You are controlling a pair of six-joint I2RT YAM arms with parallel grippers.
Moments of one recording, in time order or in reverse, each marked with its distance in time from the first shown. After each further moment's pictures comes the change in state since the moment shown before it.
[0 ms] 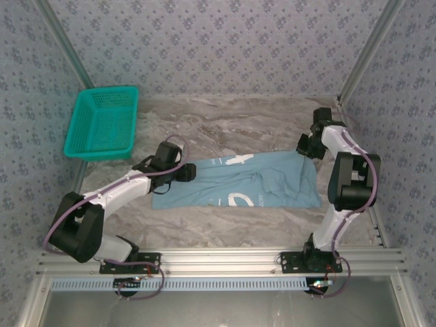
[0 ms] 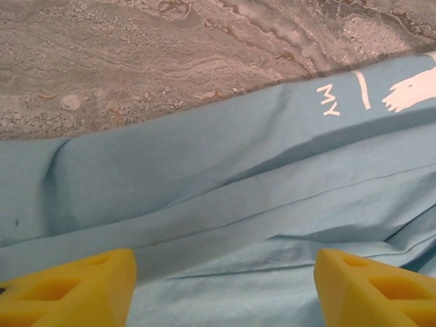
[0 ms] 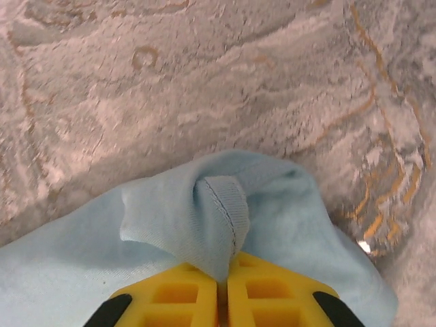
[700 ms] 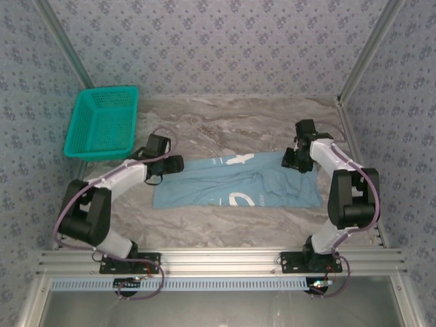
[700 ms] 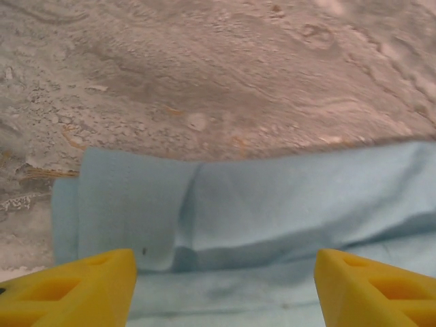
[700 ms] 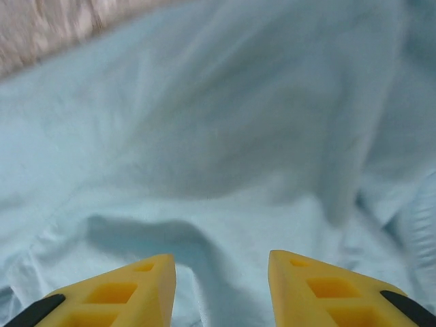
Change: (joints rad) left arm 0.180 0.147 0.085 -0.035 0.010 -0.048; right arm 0.160 -0.200 -0.253 0.003 -0.003 -0.002
